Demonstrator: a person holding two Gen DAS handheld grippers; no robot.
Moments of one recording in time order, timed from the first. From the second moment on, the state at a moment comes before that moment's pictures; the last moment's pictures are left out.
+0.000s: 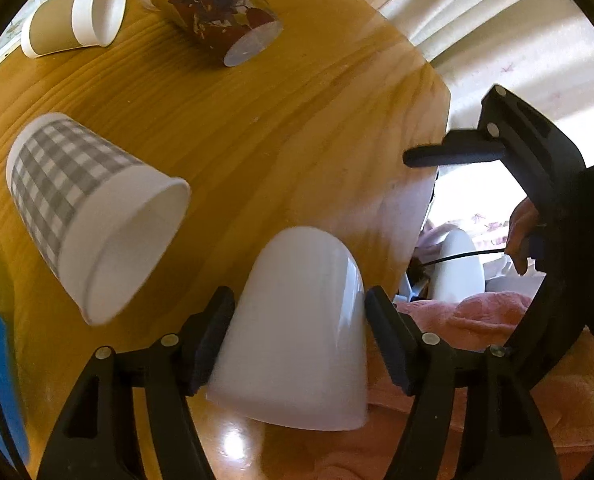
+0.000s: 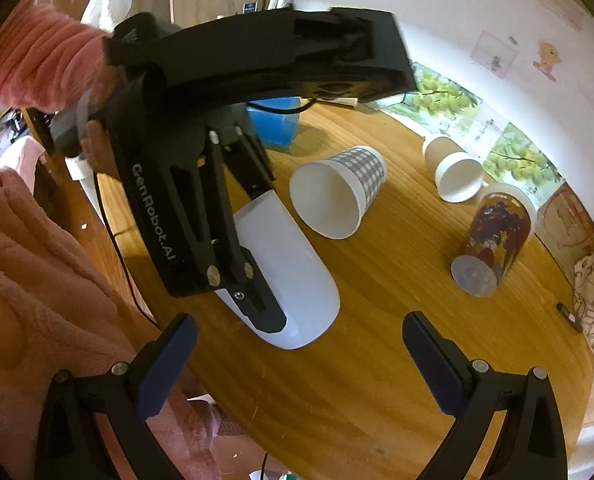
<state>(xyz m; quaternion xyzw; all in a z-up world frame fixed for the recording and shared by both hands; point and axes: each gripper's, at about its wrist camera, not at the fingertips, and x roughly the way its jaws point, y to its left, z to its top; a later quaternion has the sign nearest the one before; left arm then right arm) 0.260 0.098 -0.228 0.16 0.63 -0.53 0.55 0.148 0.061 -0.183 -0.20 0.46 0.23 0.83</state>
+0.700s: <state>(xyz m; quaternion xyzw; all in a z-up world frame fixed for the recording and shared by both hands) 0.304 0.162 -0.192 0.05 0.61 -0.45 0.65 0.172 0.080 -0.190 -0.23 0.46 0.28 0.81</state>
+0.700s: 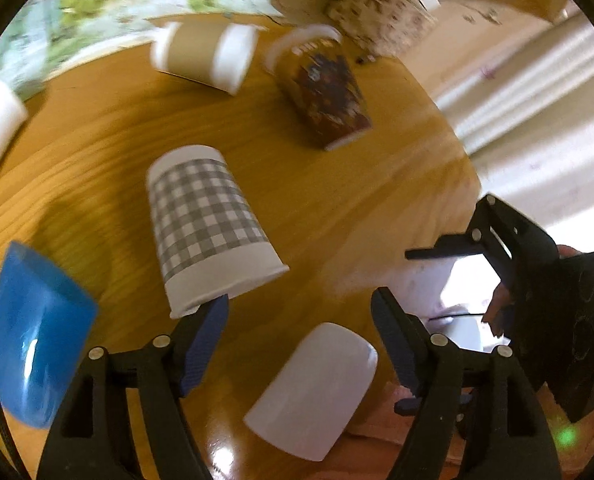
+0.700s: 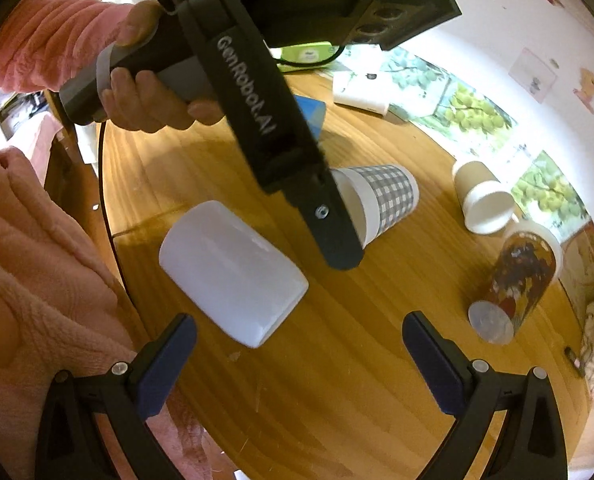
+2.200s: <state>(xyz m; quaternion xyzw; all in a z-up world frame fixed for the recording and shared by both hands) 0.258 0.280 -0.174 -0.17 0.55 -0.22 0.79 0.185 0.176 -0.243 -0.42 0.43 0.46 0.66</state>
